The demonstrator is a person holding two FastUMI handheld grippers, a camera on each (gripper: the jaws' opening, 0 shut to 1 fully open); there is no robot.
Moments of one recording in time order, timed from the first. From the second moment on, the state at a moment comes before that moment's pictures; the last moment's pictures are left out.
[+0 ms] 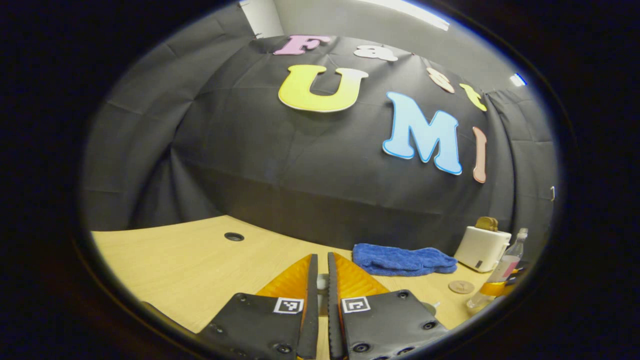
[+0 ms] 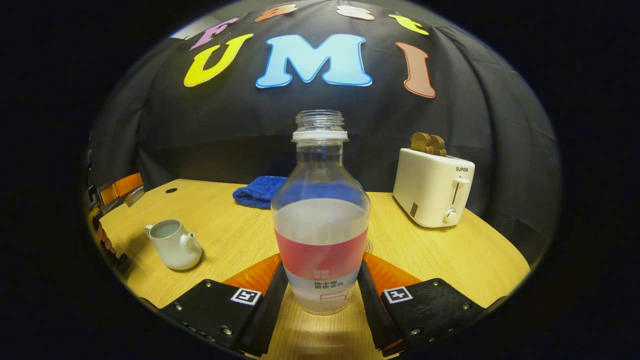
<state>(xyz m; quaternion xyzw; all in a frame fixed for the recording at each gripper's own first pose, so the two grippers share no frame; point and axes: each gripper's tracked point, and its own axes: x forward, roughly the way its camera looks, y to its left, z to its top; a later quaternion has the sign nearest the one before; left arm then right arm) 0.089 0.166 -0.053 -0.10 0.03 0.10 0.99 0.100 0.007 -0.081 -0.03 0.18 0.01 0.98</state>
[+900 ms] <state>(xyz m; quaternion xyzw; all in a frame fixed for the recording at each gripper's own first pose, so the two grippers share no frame) 0.091 0.179 -0.069 -0.17 0.03 0.09 0.98 0.103 0.040 -0.059 -0.40 0.18 0.00 0.90</state>
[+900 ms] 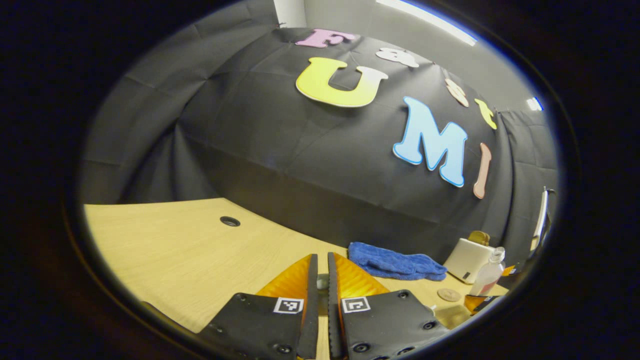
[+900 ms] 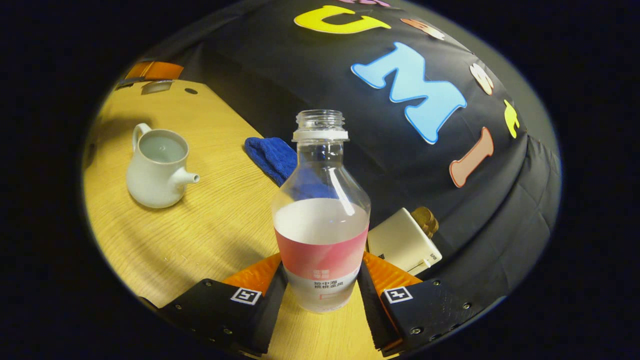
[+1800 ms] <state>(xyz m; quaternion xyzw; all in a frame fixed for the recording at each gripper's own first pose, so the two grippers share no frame) 0.093 0.180 -0.075 -0.20 0.04 0.08 0.97 0.127 0.070 -0.048 -0.65 0.11 0.01 0.75</state>
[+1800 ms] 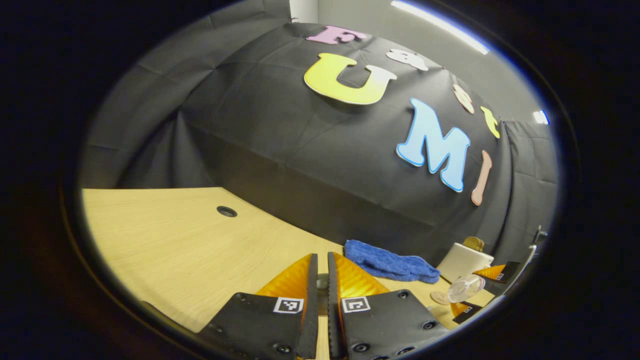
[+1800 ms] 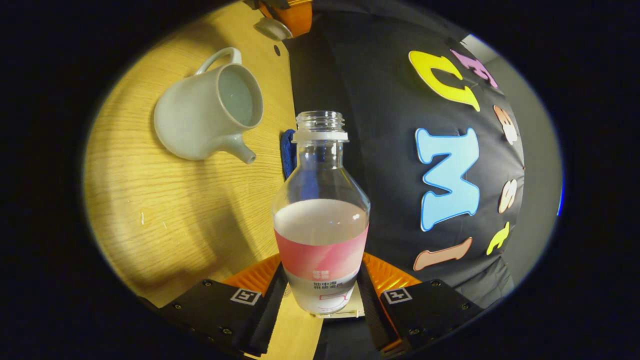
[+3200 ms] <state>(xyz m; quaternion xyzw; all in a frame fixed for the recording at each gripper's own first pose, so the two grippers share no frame) 0.093 0.180 -0.076 -0.22 0.04 0.07 0.97 0.147 0.097 0.002 -0.83 -0.02 0.01 0.56</state>
